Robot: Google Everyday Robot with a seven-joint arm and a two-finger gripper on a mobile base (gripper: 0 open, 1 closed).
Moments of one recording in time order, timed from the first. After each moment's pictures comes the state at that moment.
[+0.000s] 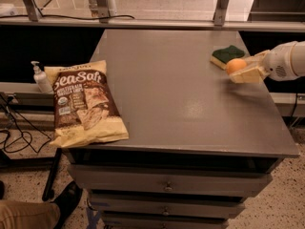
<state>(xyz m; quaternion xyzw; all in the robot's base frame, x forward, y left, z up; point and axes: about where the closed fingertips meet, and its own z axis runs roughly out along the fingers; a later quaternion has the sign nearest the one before) 0.646 -0.281 0.871 -0.40 0.80 0.09 0.44</state>
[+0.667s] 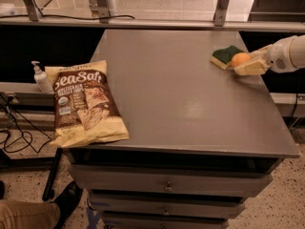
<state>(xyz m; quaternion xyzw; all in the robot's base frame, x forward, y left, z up) 0.699 -0.318 0.859 -0.39 0.81 0.06 0.44</state>
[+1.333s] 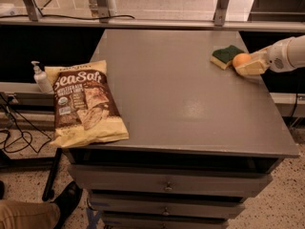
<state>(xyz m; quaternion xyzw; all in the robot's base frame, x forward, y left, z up) 0.722 -0.334 0.841 -0.38 0.82 0.06 0.44</state>
